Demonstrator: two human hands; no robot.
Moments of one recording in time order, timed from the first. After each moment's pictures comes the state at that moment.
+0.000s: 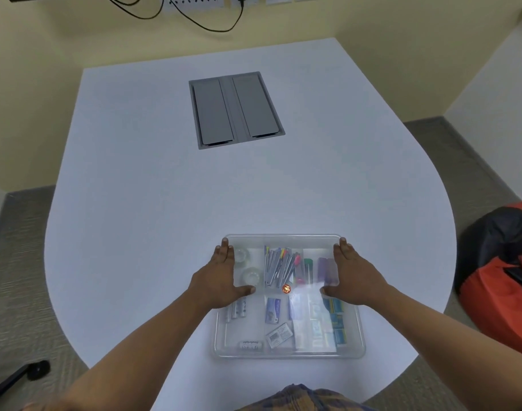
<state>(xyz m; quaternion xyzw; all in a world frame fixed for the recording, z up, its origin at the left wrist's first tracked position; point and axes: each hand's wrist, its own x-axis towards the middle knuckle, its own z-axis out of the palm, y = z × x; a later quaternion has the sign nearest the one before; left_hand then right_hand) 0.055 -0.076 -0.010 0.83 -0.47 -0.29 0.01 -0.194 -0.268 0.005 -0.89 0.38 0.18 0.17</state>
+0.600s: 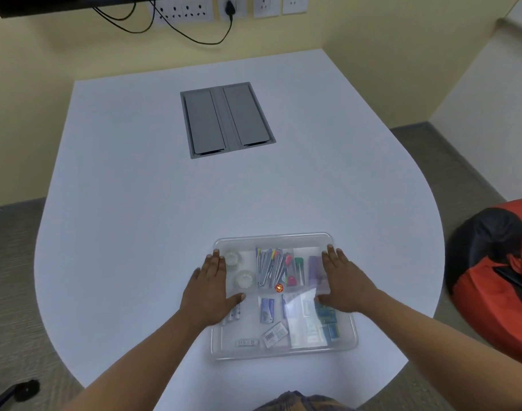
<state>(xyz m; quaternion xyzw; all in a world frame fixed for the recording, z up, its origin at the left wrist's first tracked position) 0.048 -0.062 -0.015 0.84 -0.50 -0.21 0.00 -0.195 -0.261 0.008 -0.90 0.35 0.20 0.17</state>
